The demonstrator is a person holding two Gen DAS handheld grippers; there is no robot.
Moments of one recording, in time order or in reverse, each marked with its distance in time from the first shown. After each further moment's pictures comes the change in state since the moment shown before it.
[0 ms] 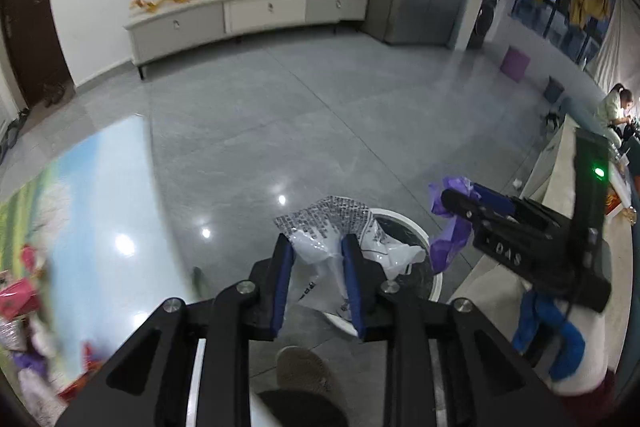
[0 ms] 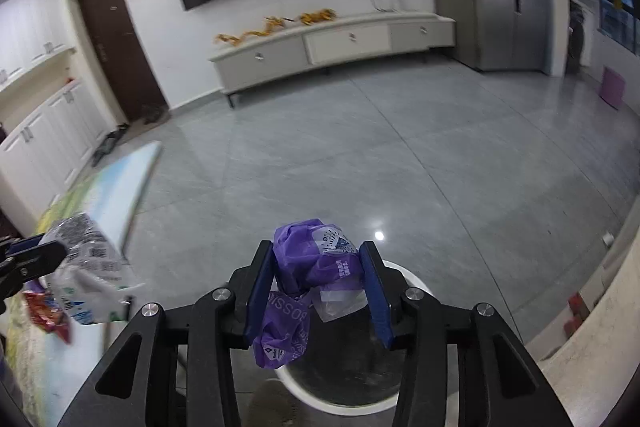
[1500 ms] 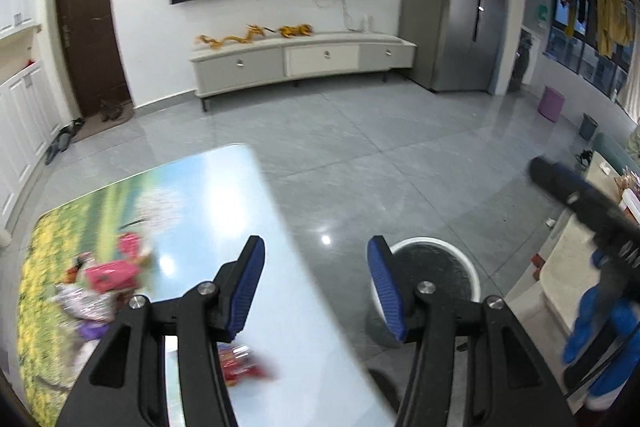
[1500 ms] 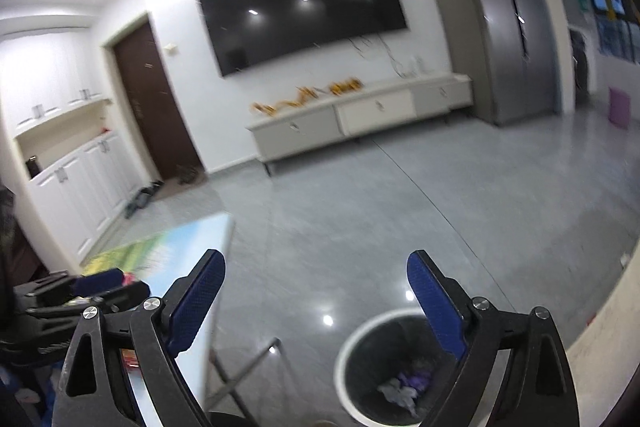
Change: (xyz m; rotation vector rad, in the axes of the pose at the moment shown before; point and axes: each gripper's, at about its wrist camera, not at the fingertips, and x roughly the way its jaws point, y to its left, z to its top) left arm -0.134 0.071 -0.049 -0.083 -0.215 0.188; right arm -0.133 0.084 0.019 -0.045 -0.301 0.166
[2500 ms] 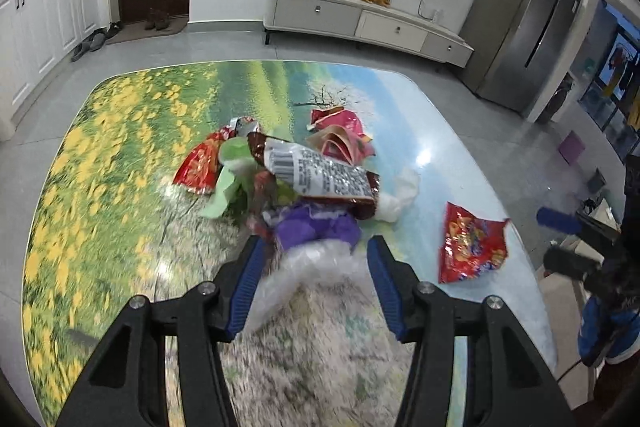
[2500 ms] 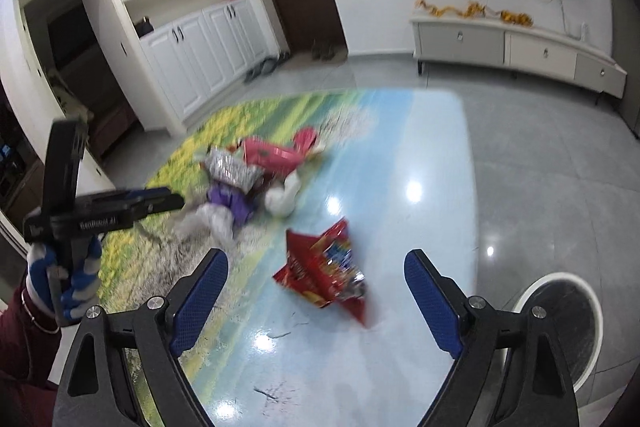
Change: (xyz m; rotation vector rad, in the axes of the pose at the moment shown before) left arm -0.004 0.258 -0.113 -0.249 0.148 -0.023; right arm 0.109 0.215 -0.092 -0.269 0.470 0.373
